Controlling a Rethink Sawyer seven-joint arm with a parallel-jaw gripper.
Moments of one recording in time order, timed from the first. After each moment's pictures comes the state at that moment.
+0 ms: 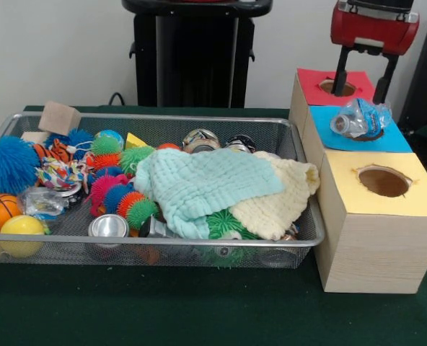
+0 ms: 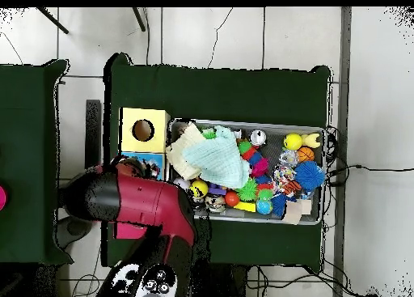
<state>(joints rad) 0.30 -0.70 -0.34 1.70 0.33 0.48 1.89</state>
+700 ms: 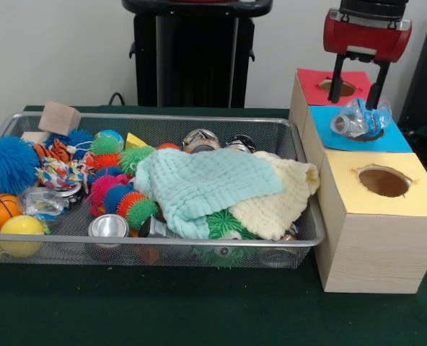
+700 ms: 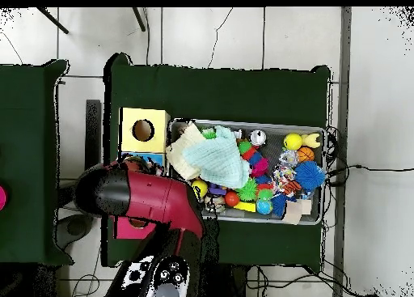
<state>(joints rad) 0.25 -0.70 -0.30 1.71 0.33 0.48 1.89</state>
